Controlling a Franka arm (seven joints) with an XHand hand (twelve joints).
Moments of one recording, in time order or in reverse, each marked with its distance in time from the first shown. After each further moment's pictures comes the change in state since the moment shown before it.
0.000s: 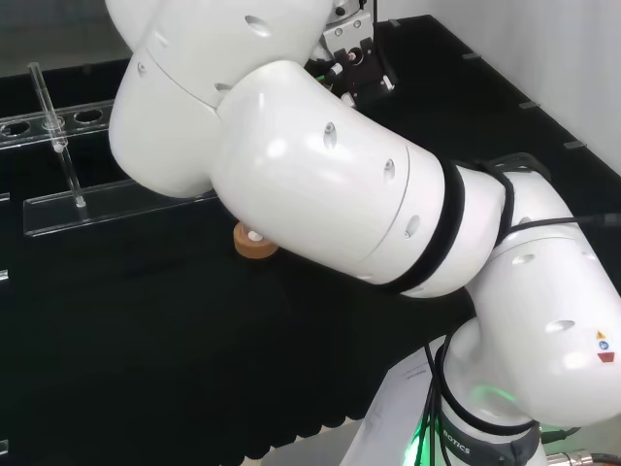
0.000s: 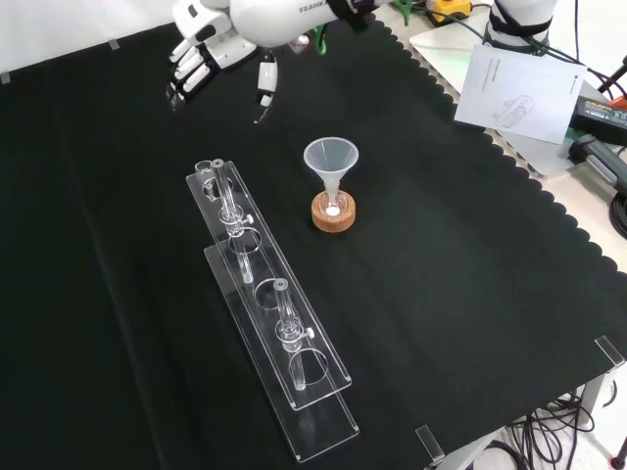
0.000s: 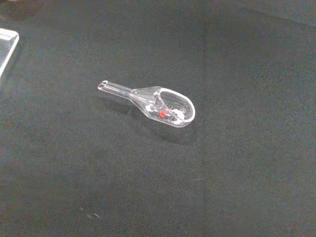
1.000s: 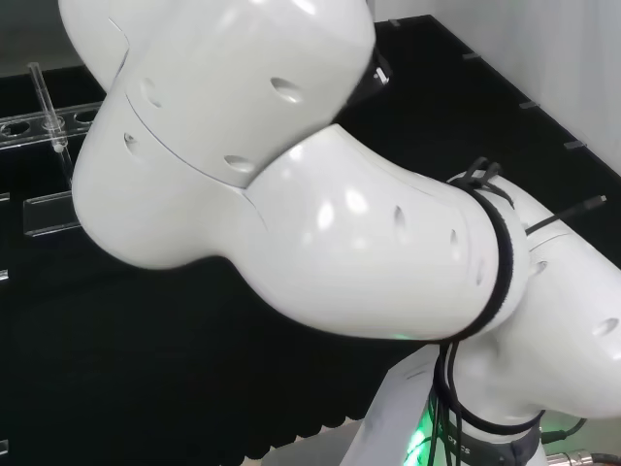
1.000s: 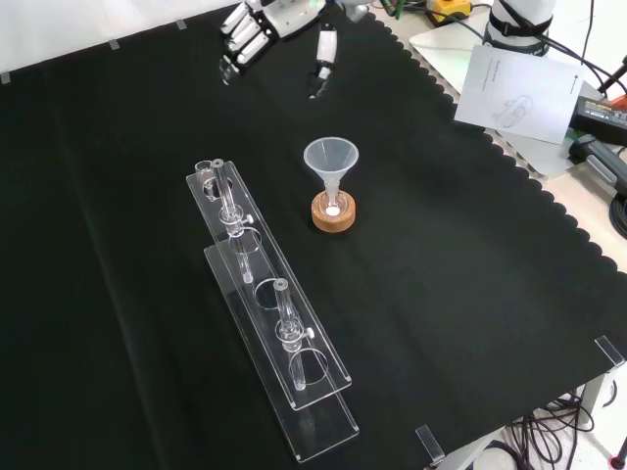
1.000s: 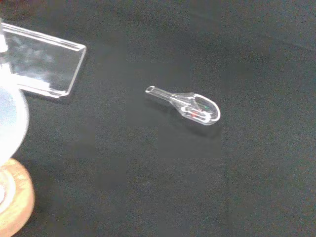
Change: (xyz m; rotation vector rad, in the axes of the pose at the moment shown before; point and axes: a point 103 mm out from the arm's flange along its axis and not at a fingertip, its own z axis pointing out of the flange) arm 0.043 -0.087 -0.047 -0.035 -0.031 -0.052
